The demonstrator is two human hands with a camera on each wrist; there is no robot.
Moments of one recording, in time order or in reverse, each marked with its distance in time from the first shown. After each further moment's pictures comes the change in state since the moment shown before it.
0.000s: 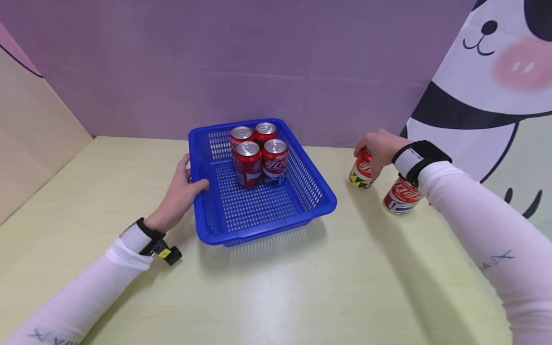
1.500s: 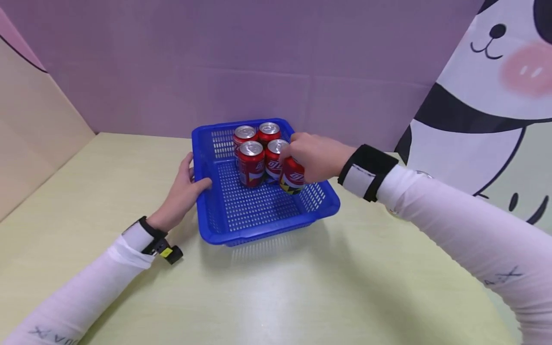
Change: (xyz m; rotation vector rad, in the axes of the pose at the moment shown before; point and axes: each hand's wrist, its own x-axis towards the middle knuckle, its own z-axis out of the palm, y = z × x) left_hand -0.005 0.003 0.001 -0.012 -0.011 0.000; right_hand -0.010 -0.168 -0.015 -0.133 0.076 -0.366
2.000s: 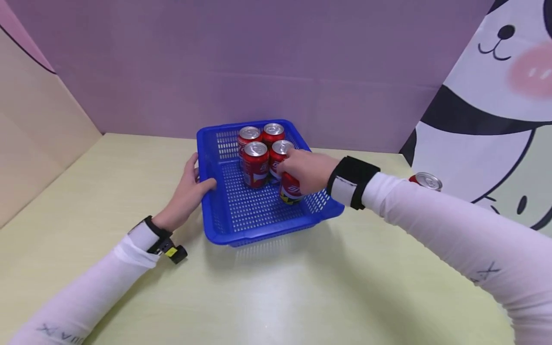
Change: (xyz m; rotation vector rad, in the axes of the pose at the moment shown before) left_hand 0.000 -0.001 0.000 0.001 -0.003 0.002; right_hand 0.016 -0.009 0.028 0.030 -0.078 -0.051
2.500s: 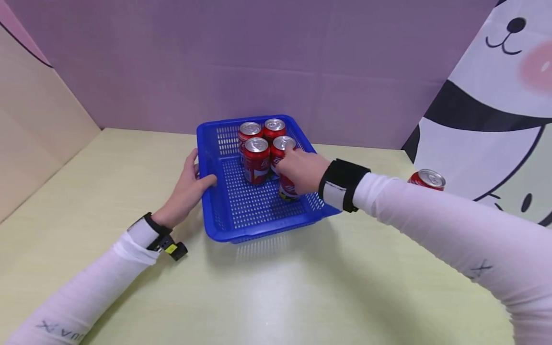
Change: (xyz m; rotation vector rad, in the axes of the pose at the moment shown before) left_hand 0.002 -0.001 0.001 0.009 0.003 0.005; right_hand 0.008 -0.010 0.009 -0.105 0.048 0.022
